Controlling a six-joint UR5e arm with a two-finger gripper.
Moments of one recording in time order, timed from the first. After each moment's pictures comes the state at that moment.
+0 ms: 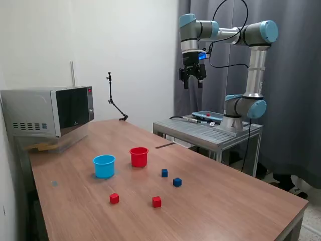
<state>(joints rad) -0.23 -1.59 1.63 -1.53 -1.46 -3.31</state>
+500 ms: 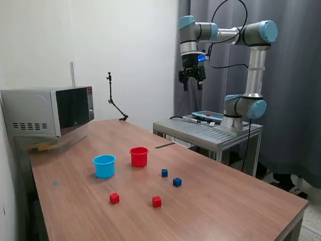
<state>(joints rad) -0.23 -1.58 1.64 -1.55 -1.44 -3.31</state>
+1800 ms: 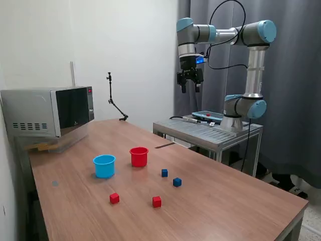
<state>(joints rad) -0.23 -1.55 1.64 -1.58 -1.44 -3.28</state>
